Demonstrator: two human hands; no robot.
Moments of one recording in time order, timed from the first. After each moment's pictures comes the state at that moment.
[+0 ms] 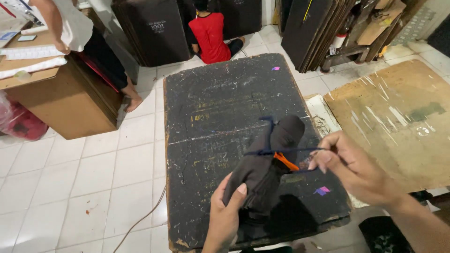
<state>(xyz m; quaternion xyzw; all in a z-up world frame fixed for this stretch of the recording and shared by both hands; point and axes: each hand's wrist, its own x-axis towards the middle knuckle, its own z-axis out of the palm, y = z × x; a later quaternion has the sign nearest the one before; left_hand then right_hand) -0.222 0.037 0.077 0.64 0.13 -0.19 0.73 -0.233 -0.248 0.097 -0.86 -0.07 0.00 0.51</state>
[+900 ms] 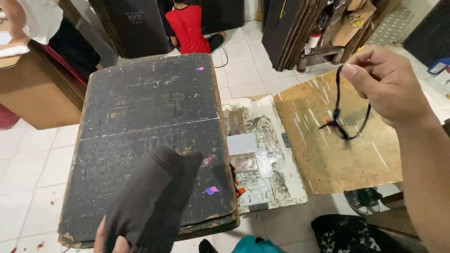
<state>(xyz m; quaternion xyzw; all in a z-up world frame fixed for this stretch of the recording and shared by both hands) -0.284 0.040 -0.079 0.77 0.14 0.19 0.59 -0.218 -0.543 0.188 -0.91 -0.05 -0.15 0.39</state>
